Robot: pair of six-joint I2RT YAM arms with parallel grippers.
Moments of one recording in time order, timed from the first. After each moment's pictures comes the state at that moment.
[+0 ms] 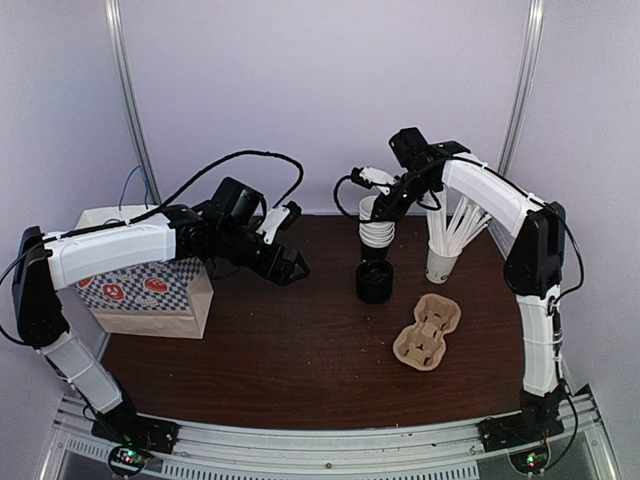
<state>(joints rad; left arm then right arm) -0.76 1.60 1.30 -0.44 0.19 -0.12 0.47 2.18 2.24 -1.01 -0.21 -0.53</state>
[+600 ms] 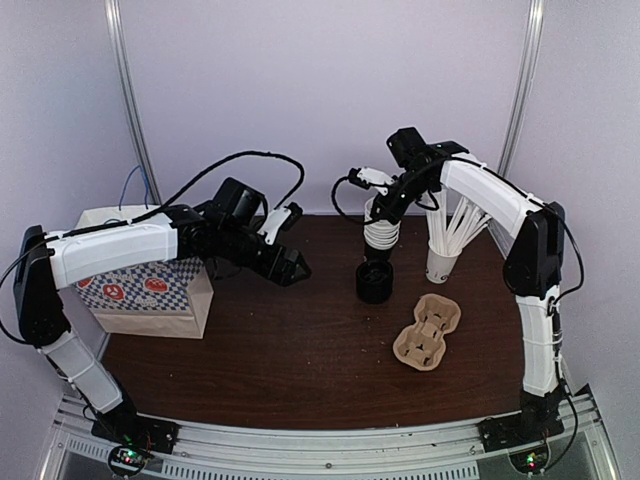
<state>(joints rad) -0.76 1.61 1.30 -0.45 0.21 -0.14 0.48 2.18 2.24 -1.01 -0.19 -0.54</state>
